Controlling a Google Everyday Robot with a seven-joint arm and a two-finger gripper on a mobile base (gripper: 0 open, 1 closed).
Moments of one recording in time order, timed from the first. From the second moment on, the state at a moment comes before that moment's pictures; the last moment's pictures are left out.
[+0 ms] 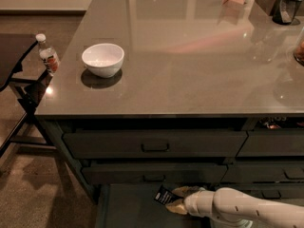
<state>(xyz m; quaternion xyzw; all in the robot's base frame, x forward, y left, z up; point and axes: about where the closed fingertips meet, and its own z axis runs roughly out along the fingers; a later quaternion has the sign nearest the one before) 0.444 -0.104 0.395 -0.45 0.80 0.16 0.36</state>
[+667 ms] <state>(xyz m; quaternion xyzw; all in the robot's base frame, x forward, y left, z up) 0.451 -0.129 0.302 -0.43 0.81 0.18 0.36</state>
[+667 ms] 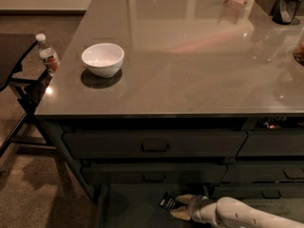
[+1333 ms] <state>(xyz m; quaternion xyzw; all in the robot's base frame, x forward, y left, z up) 0.475 -0.137 0.236 -0.40 0.82 0.22 0.36</state>
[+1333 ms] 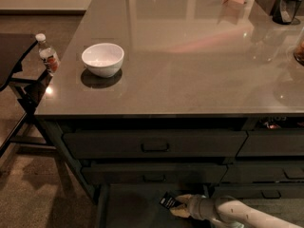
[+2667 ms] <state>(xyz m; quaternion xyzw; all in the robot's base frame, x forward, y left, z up) 0.495 -0.114 0.167 -0.39 0.79 0.25 0.40</state>
